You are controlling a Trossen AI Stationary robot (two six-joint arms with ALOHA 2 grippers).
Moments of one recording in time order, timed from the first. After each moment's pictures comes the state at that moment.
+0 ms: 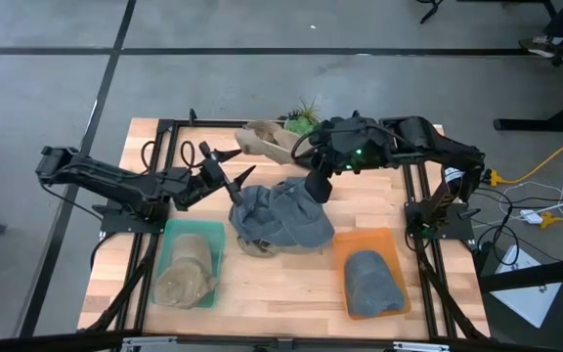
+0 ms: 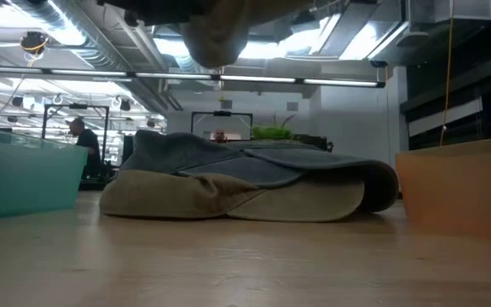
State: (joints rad) left arm -0.14 1.04 0.61 0.51 -0.78 0.25; right arm 0.09 1.74 2.35 -1.21 0.29 0.36
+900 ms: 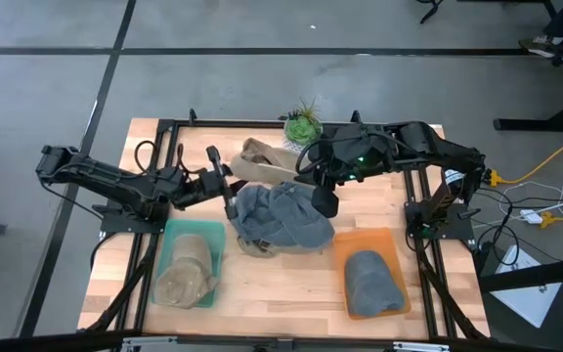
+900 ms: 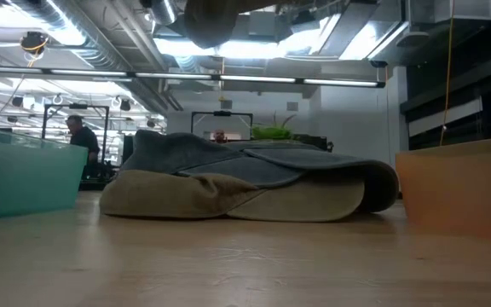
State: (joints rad) left arm -0.17 1.03 0.61 0.61 -0.51 0.35; right arm 0.12 1.74 2.35 -1.21 0.17 0.27
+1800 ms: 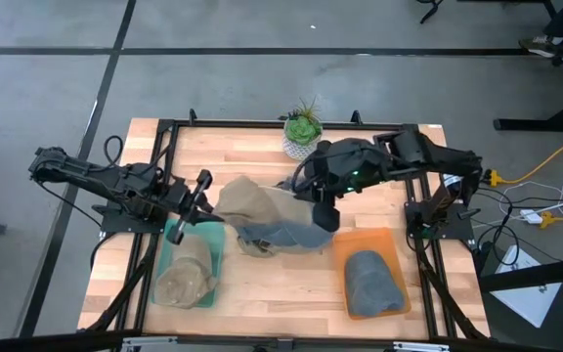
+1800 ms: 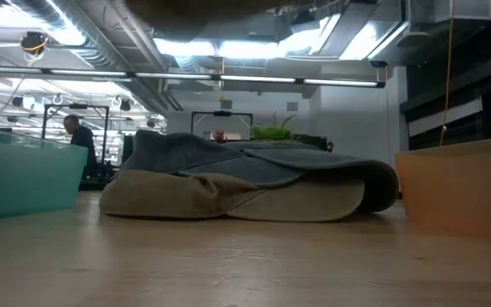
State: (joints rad) left arm -0.24 0.69 0.61 0.11 0.08 -0.04; right arm 0.16 1.76 2.33 -1.23 0.12 0.27
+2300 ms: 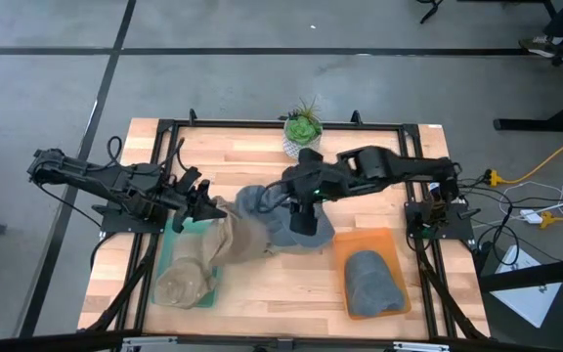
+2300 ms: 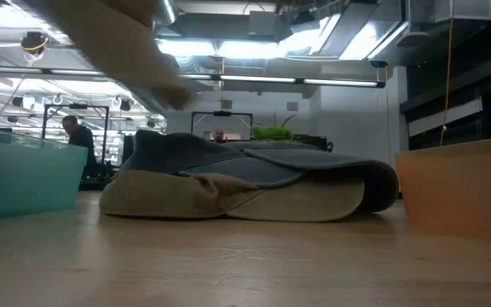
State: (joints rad) left arm -0.22 0.68 0.63 -0.03 0.02 -0.76; right arm 0.18 1.89 2.33 -1.27 0.25 0.17
